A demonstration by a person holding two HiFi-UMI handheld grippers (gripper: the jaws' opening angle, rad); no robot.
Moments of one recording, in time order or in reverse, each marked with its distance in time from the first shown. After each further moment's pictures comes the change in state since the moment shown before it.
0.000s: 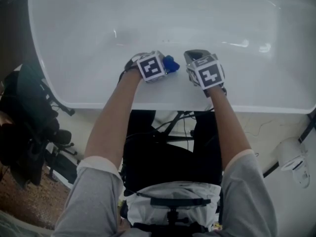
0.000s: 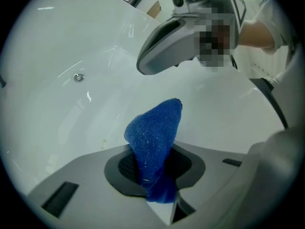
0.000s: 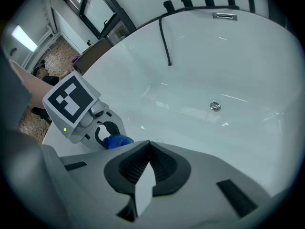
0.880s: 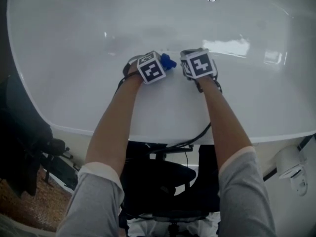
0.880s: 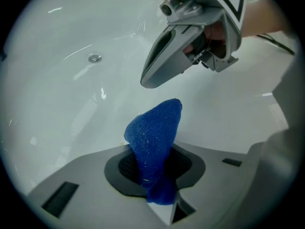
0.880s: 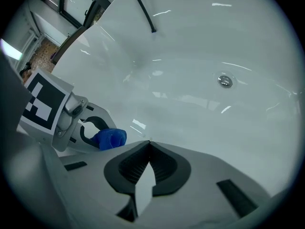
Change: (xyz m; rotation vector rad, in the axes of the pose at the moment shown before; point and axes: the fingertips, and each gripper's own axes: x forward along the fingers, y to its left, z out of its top) left arm 0.066 0.119 -0.046 -0.078 0.094 0.184; right arm 0.146 -0.067 -0.020 0.091 0.125 -0.004
